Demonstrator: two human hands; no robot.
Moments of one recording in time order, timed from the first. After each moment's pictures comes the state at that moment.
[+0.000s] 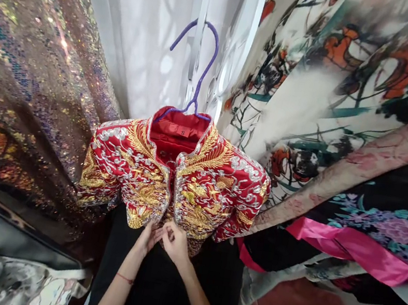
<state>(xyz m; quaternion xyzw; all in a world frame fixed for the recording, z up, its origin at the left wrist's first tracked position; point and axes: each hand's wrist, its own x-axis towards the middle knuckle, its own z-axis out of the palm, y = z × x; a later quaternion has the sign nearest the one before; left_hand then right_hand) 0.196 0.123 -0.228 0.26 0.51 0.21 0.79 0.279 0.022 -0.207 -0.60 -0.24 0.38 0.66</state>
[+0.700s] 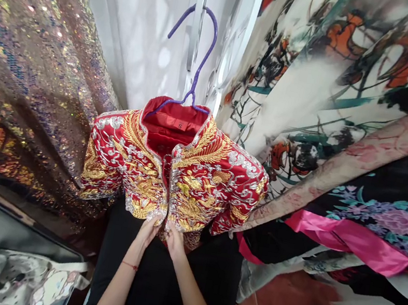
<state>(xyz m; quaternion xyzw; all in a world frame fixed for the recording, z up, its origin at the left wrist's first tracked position) 0.199 0.125 -0.260 0.18 0.43 0.29 0.84 0.264 0.045 -0.304 -0.44 0.08 0.42 0.79</state>
